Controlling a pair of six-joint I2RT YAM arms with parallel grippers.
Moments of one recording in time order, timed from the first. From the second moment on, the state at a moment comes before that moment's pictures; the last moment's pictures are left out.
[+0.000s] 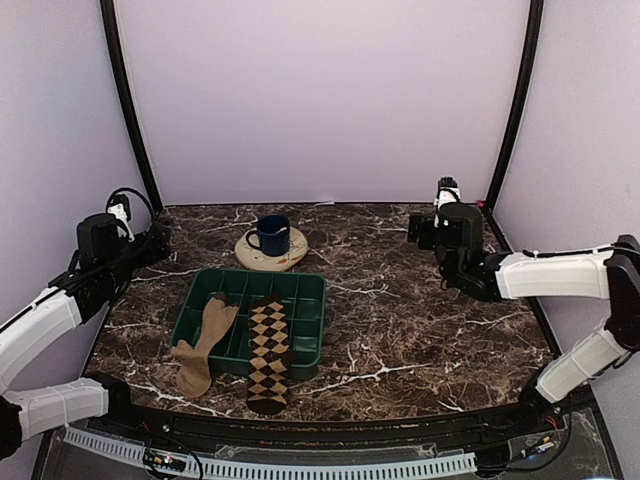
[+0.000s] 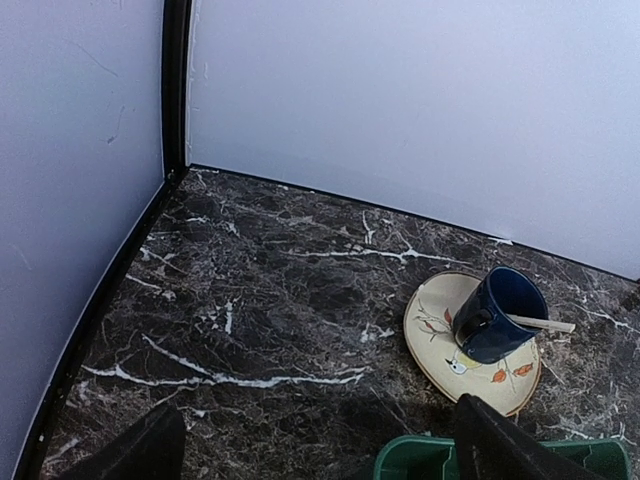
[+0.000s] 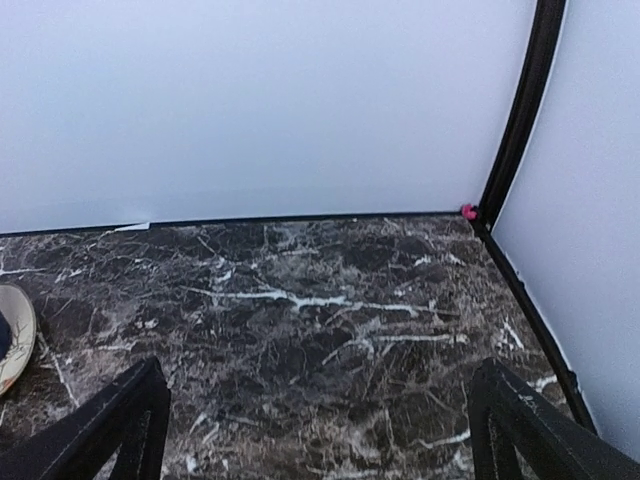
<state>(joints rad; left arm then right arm) -0.17 0.87 0.58 -0.03 -0.20 -0.32 0.67 1.40 0.74 0.44 0.77 0.14</state>
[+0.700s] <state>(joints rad) -0.19 1.11 0.83 -0.48 -0.04 -0.33 0.98 1.71 1.12 0.00 0.50 0.33</state>
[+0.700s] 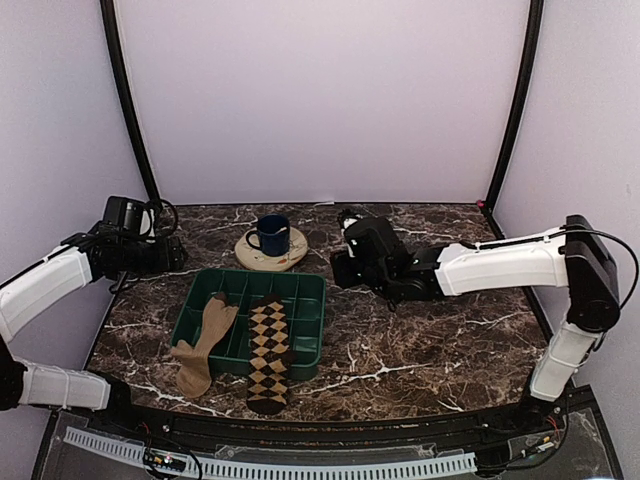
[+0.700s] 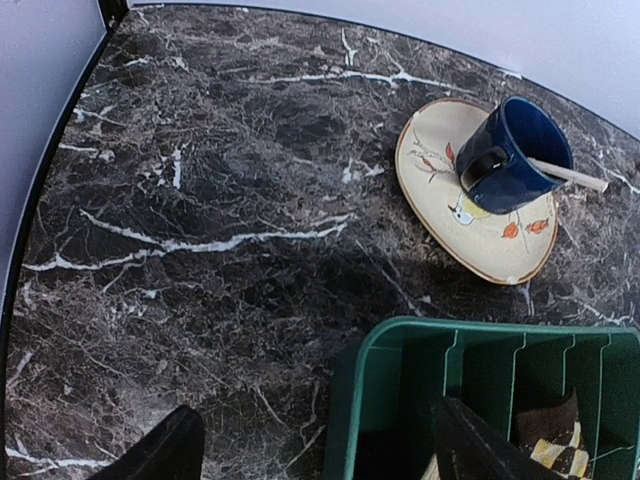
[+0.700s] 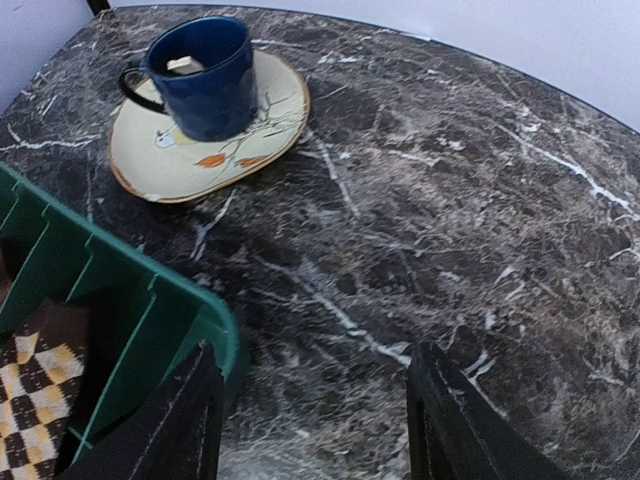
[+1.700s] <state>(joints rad) -0.20 1.09 0.84 -0.54 0.02 -0.34 1.08 2.04 1.46 -0.42 0.36 0.85</state>
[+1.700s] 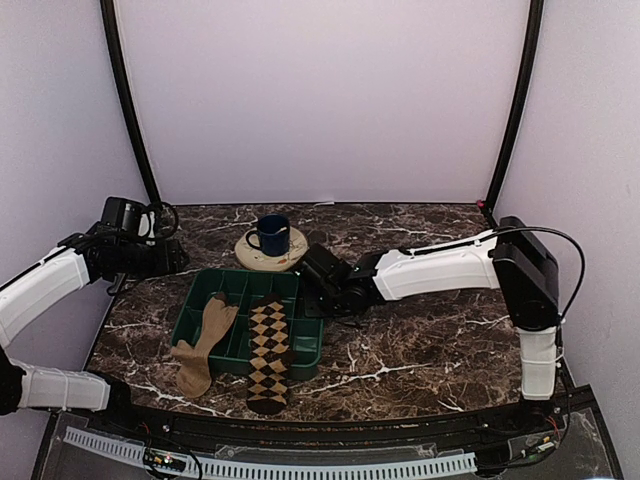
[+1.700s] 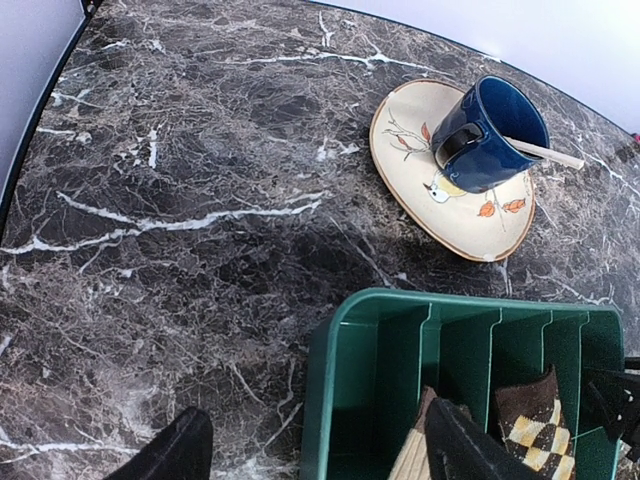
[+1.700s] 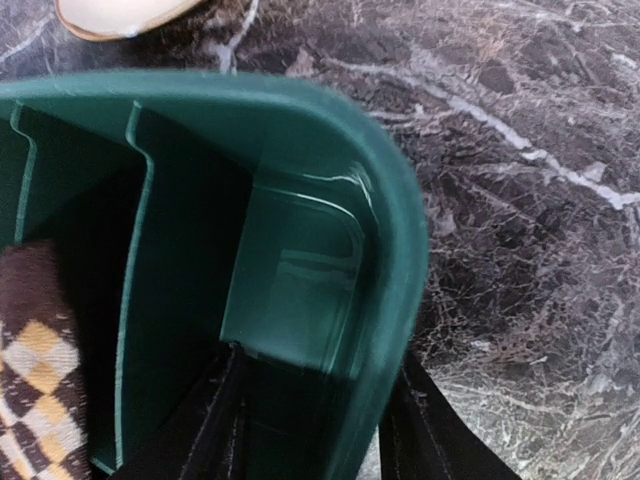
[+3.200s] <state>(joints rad) -0.22 1.09 0.84 -0.54 0.04 -0.34 0.69 1.81 1.18 -0.53 0.43 0.81</state>
